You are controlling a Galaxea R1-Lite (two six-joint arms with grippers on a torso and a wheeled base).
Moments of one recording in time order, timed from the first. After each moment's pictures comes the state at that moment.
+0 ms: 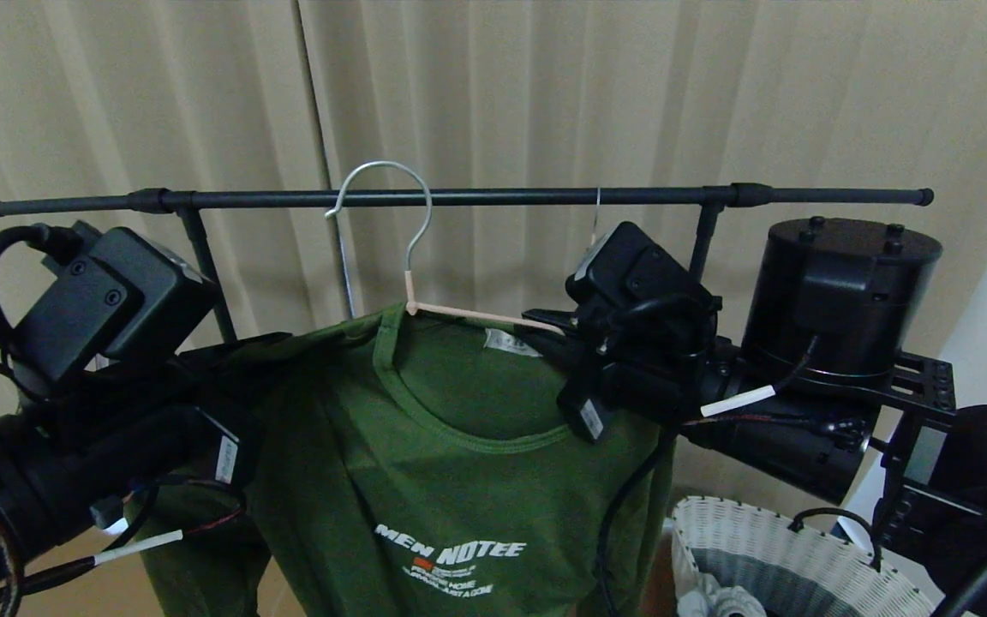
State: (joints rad) left arm -0.59 1.24 -0.59 -0.48 0.21 0.41; right arm 0.80 1.72 -0.92 -0.69 -0.04 -0.41
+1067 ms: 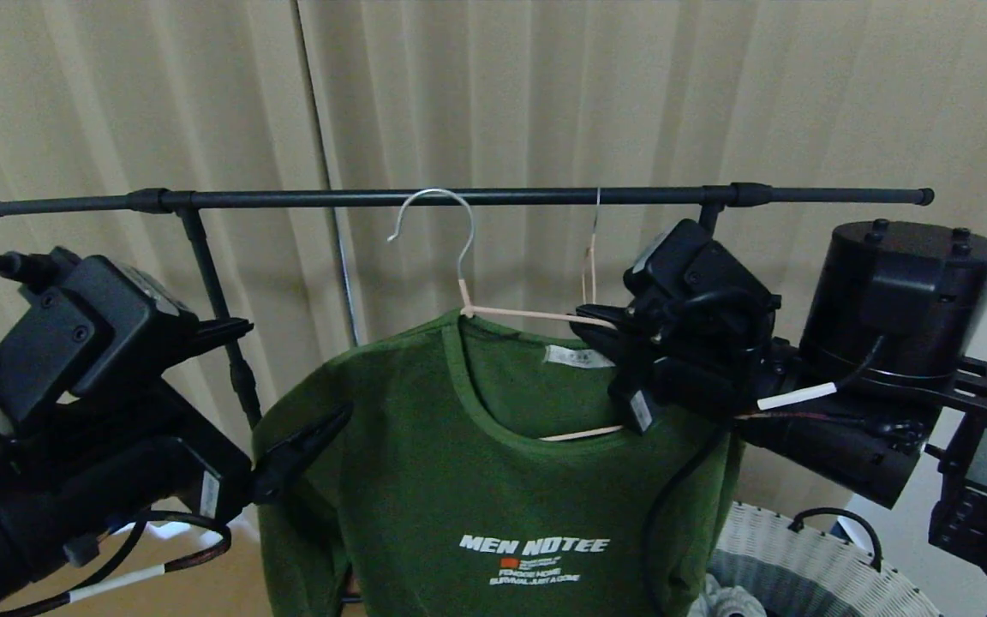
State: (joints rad) left arm -0.60 1.19 -0.54 -0.48 0.16 0.41; right arm 0.73 1.65 -0.83 -0.69 -0.10 -0.41
